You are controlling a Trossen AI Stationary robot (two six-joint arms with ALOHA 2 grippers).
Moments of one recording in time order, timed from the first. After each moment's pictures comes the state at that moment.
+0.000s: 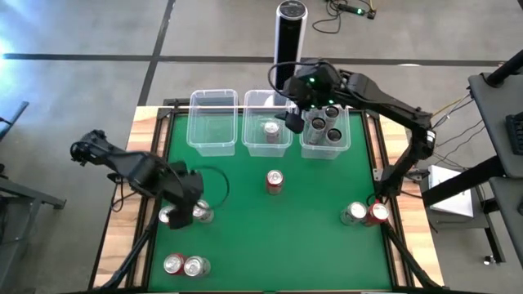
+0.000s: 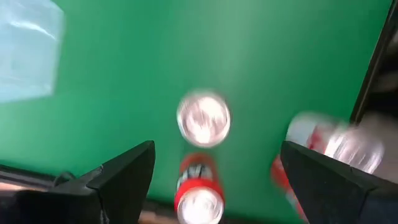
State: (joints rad) left arm -0.48 1.37 1.53 -1.56 -0.06 -0.69; right arm -0.39 1.68 1.93 -0.92 -0.07 -0.20
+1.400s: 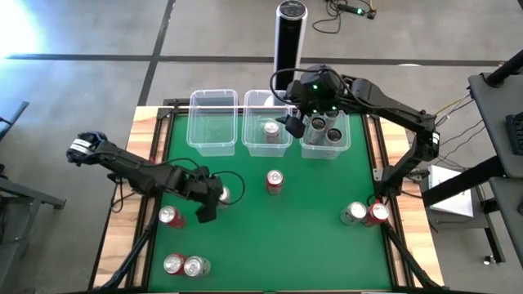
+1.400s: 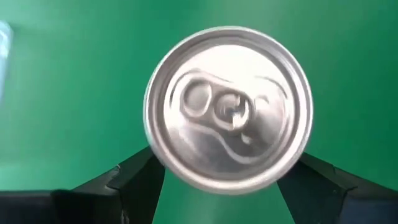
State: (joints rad) left arm -0.30 1.30 0.85 -0.79 -0.20 -0.51; right arm -0.34 1.65 1.89 -0.92 -0.01 -0.09
